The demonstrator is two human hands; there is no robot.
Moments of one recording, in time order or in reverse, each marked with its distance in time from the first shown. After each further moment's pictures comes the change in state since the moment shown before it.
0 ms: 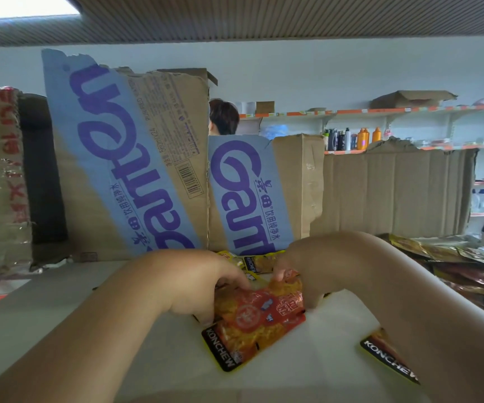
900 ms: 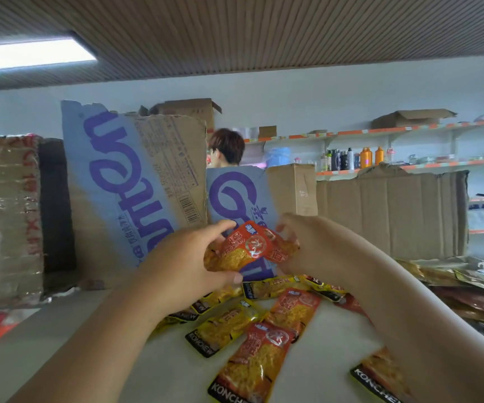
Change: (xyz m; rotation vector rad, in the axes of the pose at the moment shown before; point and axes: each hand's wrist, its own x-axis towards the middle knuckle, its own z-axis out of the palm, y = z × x) left_hand -0.024 0.007 -0.019 -0.223 0.905 0.003; right_hand -0.010 0.029 -0.006 0.467 0.729 0.023
